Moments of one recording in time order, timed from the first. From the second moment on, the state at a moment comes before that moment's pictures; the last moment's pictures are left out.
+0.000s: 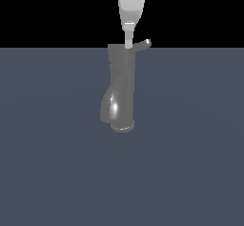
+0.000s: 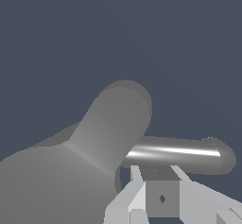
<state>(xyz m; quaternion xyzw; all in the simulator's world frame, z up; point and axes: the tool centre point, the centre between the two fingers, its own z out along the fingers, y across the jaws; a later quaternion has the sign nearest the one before) -0.068 -0.016 0.297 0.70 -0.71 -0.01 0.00</state>
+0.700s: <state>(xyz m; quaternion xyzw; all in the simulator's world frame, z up) -0.056 -0.029 0.298 0.70 -0.71 -0.02 0.02</state>
